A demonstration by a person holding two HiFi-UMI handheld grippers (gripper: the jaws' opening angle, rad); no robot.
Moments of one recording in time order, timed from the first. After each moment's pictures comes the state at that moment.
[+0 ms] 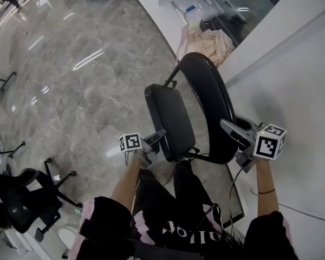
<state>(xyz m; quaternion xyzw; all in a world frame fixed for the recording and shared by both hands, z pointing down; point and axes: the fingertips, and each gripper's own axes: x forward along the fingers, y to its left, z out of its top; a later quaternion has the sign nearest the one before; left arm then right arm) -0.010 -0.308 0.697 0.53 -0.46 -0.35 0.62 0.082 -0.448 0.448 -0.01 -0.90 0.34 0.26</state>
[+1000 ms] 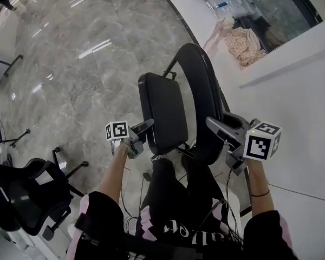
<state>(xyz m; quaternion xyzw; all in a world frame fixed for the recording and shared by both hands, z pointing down) -0.204 -0.096 0.715 0.53 -0.49 -0.31 0.61 -0.104 -0.218 0.455 -0.04 -0.90 0.34 0.28</state>
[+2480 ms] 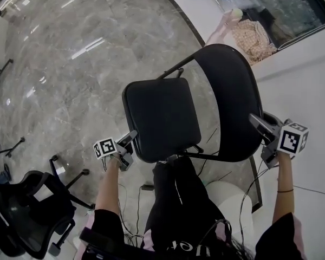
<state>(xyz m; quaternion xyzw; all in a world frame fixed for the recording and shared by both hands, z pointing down) -0.287 0.011 0.856 0.46 -0.56 -0.32 0.61 -0.059 -0.310 0.561 0.09 -0.89 0.30 0.34</state>
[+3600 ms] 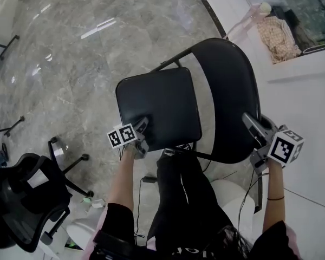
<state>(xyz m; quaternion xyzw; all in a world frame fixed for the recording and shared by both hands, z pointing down) -0.293 0.019 0.948 0.40 -0.66 -0.23 0.59 -0.125 -0.242 0.650 0.08 -0.89 0.31 0.33</state>
